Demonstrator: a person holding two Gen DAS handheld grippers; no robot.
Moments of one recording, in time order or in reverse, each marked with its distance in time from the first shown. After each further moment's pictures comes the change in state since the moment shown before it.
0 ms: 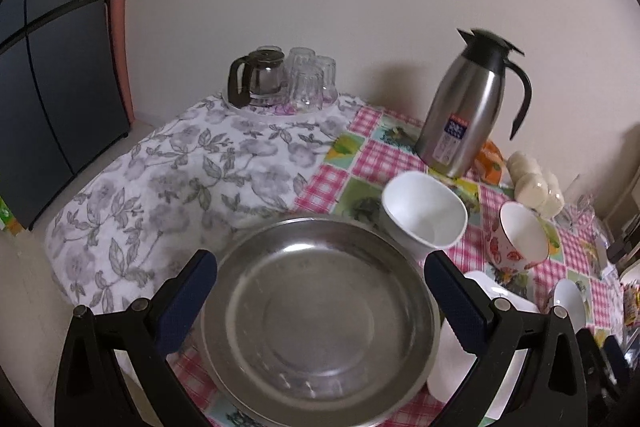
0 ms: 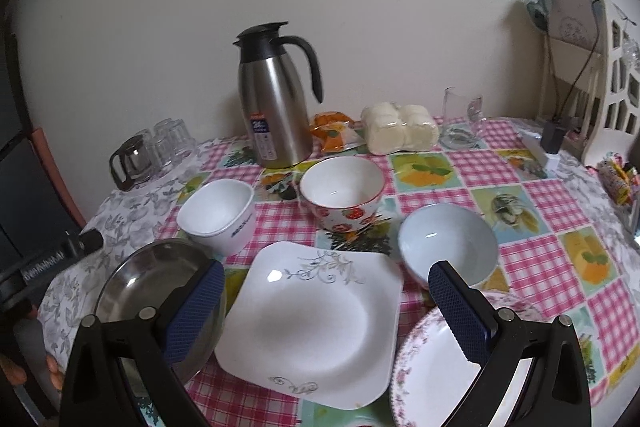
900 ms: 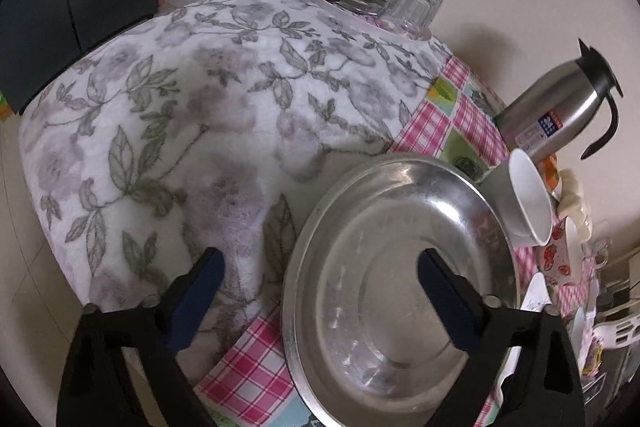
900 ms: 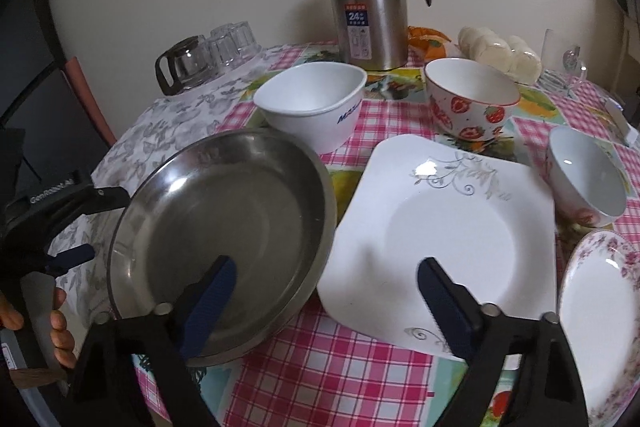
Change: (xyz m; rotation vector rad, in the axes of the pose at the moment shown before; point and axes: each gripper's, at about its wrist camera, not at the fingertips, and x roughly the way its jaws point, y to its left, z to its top) left arm 0.082 0.106 -0.028 -0.270 0.296 -0.010; right arm 0.067 0.088 -0.060 -0.107 0.243 0.160
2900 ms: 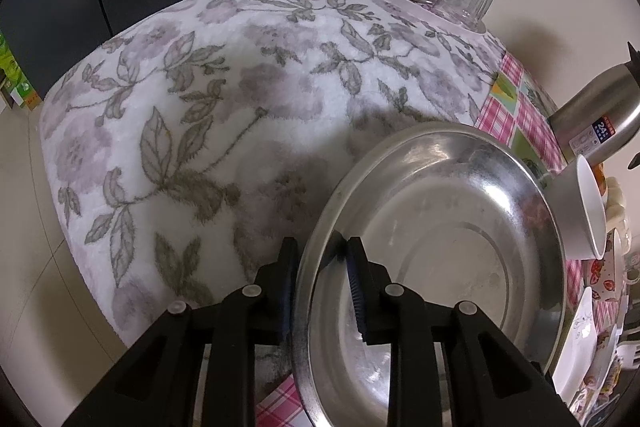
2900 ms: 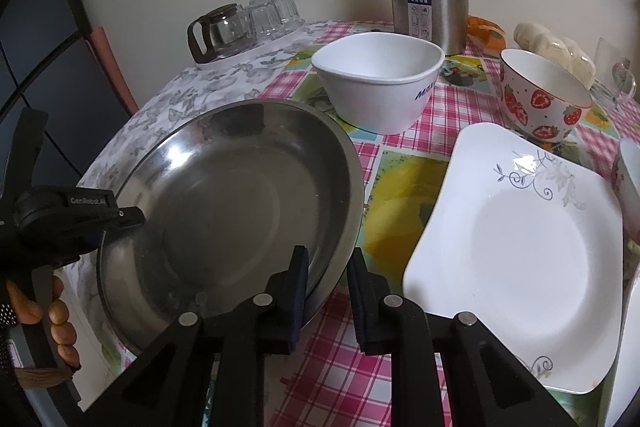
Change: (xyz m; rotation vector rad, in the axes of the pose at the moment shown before) left arm 0.029 0.031 0.005 -0.047 0.022 0.140; right arm 0.039 0.035 -0.001 -0.093 0.060 0.077
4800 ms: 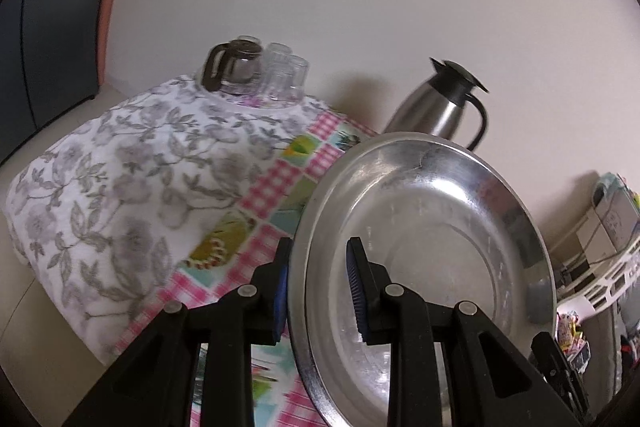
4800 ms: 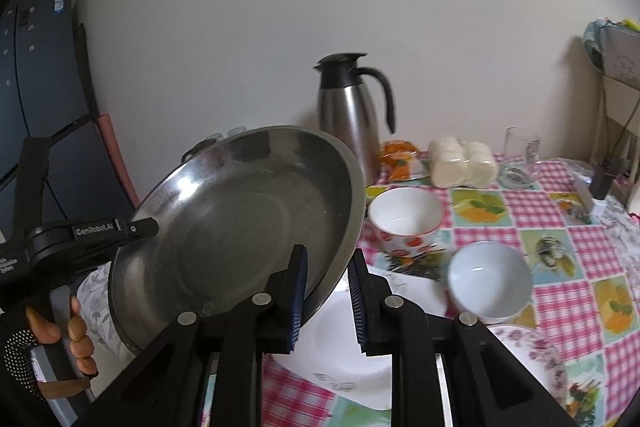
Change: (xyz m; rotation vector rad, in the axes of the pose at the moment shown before) left arm -0.157 -0.122 -0.049 0.196 -0.266 -0.358; right arm -0.190 -0.087 0.032 0.042 -0.352 -0.050
